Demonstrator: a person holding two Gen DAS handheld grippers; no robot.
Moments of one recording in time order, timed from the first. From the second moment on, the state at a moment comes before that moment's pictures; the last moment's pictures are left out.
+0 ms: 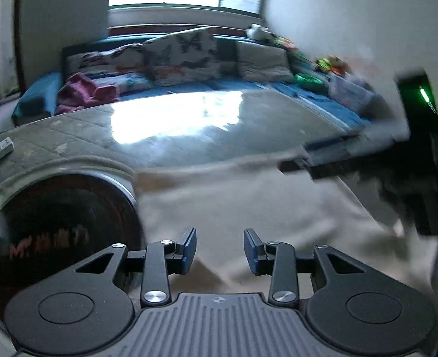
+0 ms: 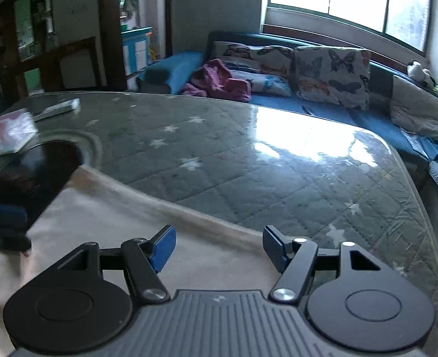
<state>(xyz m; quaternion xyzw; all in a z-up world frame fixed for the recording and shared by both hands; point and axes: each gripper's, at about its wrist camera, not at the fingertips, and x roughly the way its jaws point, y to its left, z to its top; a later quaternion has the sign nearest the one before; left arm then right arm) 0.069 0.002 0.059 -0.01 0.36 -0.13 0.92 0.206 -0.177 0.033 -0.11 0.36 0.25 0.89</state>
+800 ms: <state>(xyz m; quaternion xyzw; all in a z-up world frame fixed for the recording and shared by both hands) -0.014 0.097 0.074 -0.11 0.28 0.04 0.95 0.061 -0.163 0.035 -0.15 0.36 0.32 0.86</state>
